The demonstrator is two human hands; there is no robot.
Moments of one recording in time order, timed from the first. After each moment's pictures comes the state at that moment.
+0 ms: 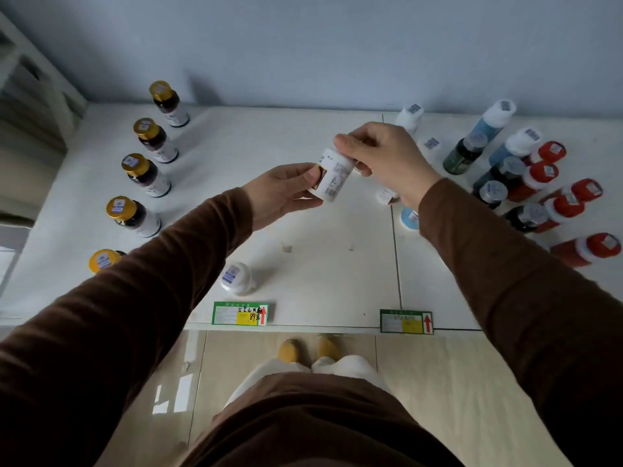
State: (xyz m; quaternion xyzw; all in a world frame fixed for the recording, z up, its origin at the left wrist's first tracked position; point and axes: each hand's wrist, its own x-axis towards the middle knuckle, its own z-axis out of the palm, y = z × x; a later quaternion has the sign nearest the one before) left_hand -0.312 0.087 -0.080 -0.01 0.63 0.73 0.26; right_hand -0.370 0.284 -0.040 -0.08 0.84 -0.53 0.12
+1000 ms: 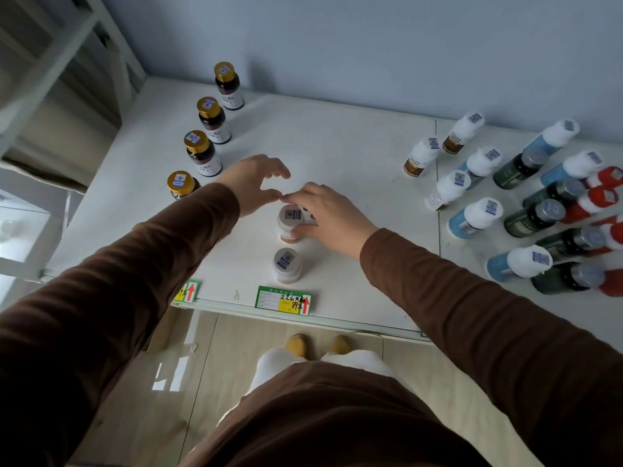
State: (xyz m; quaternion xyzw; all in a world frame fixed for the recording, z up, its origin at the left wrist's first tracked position) left_hand -0.273 -0.043 -0.094 -0.01 0.97 0.24 0.08; right_hand -0.290 0.154 -0.098 -0.40 0.88 -0.21 0.17
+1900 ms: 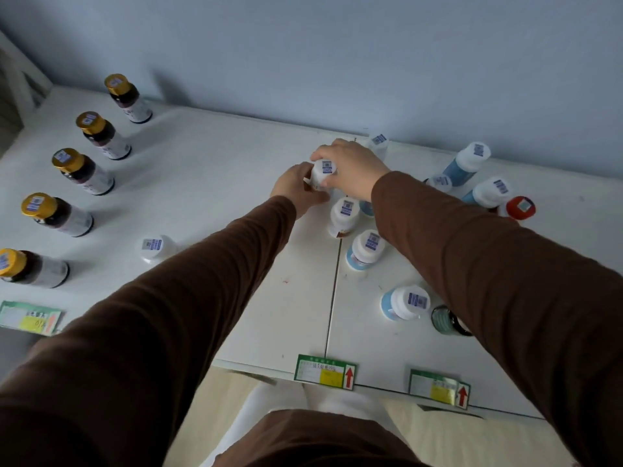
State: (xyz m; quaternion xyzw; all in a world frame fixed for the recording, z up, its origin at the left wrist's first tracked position) left_hand -0.432 0.201 -0.156 -0.16 0.88 0.45 0.05; right_hand -0.493 0.329 -0.083 -0.34 0.92 -0.10 0.17
